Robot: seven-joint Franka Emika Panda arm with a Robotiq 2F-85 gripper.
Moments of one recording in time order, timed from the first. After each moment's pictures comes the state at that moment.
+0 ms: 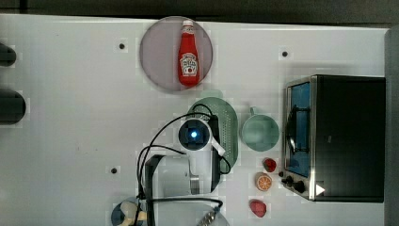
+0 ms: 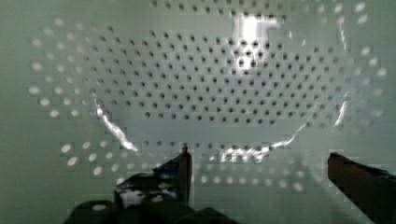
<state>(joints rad) 0.01 0.33 0.04 -2.49 -0.05 1.17 0.79</state>
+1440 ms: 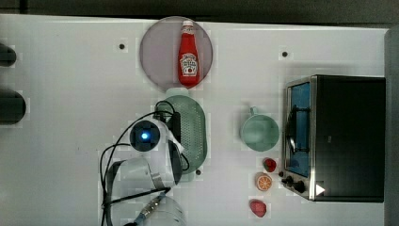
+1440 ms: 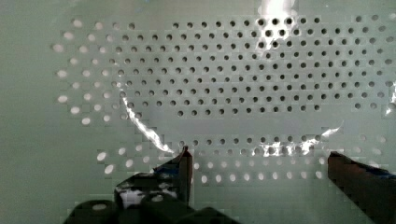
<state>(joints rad) 0.22 0.42 0.06 -2.41 -0.06 1.24 1.07</state>
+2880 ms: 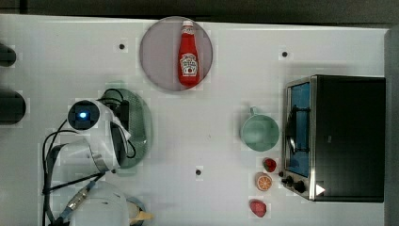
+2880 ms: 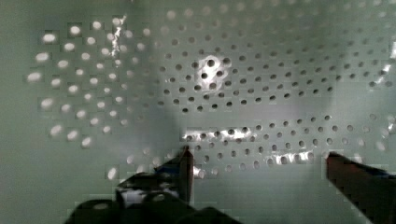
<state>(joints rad) 0.49 0.60 0.05 -2.07 0.18 1.08 1.12</state>
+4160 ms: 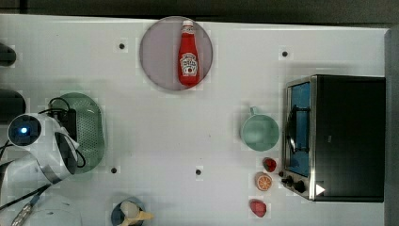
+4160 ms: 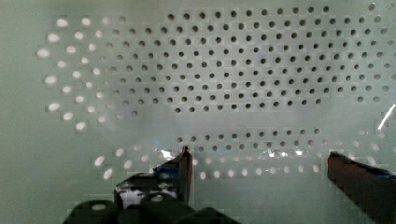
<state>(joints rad) 0.69 0.71 0.08 -1.88 0.27 1.08 1.22</state>
